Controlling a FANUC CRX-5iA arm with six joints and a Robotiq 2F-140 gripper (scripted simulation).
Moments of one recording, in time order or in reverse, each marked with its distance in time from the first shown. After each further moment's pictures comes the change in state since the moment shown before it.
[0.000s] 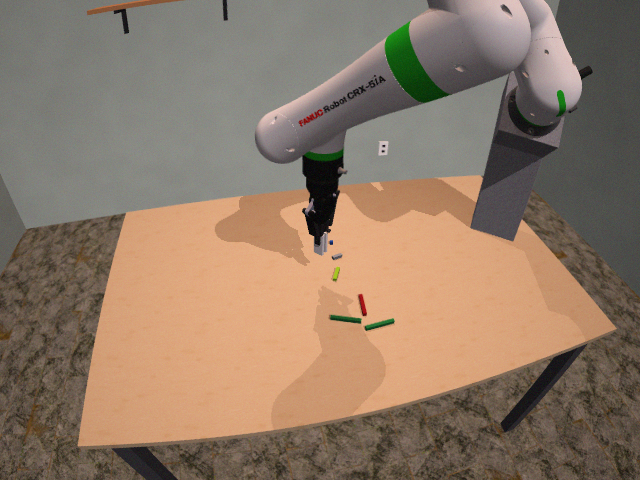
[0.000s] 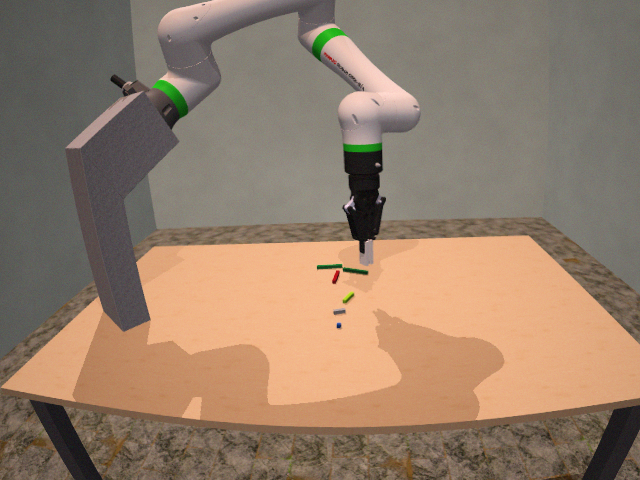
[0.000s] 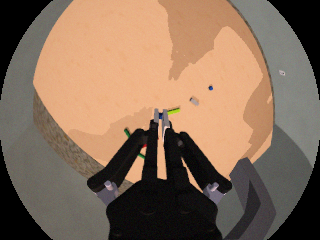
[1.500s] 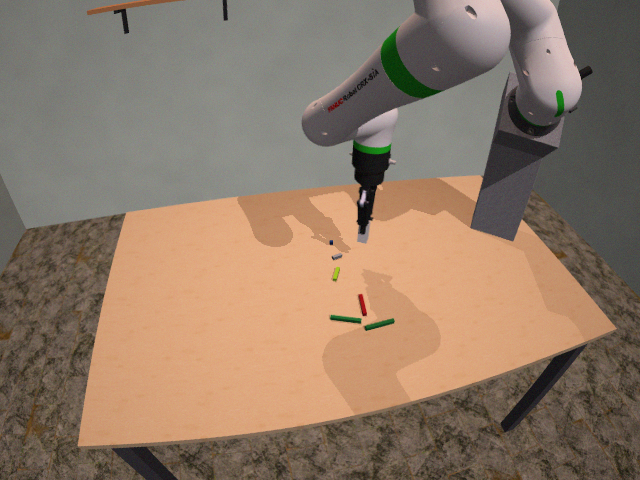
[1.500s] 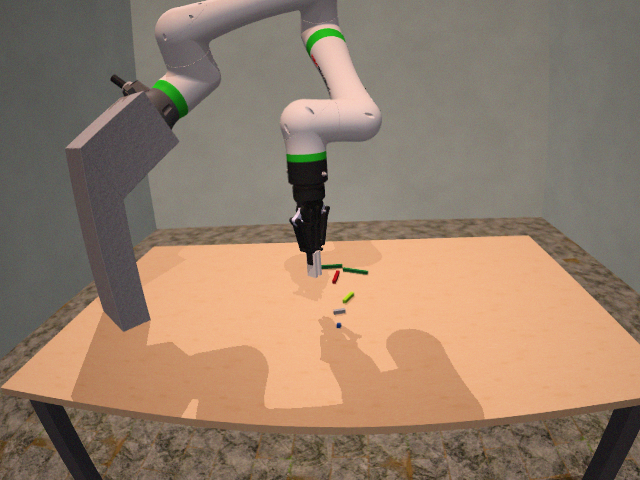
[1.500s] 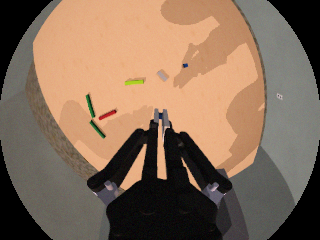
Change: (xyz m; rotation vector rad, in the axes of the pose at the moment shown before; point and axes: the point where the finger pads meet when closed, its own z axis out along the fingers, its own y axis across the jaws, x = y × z) arm -0.060 0.122 0.012 0.000 0.000 -0.261
